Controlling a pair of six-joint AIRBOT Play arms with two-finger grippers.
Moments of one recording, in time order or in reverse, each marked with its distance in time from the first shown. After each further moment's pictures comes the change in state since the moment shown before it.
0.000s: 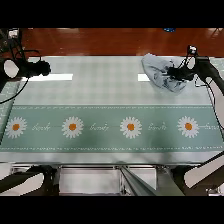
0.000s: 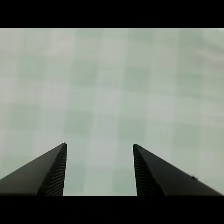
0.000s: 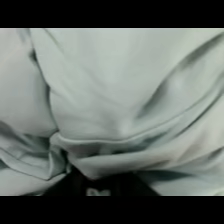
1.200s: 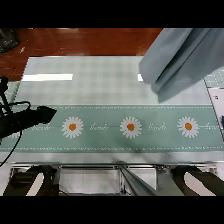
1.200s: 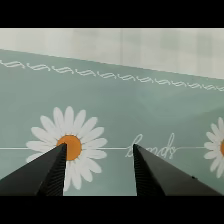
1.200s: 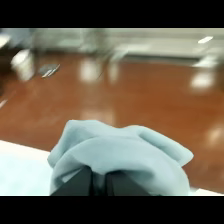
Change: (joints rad) left arm 0.017 0.791 -0.547 -0.459 -0.343 0.107; right arm -0.004 0.793 0.356 0.577 0.322 -0.488
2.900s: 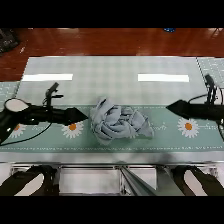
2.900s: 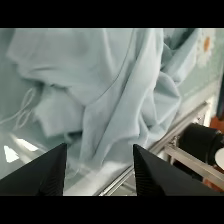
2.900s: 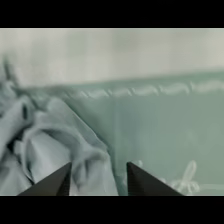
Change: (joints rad) left arm -0.072 -0.598 -0.014 -0.637 -0.078 0.482; right arm -0.214 0.238 -1.325 0.216 -0.040 -0.108
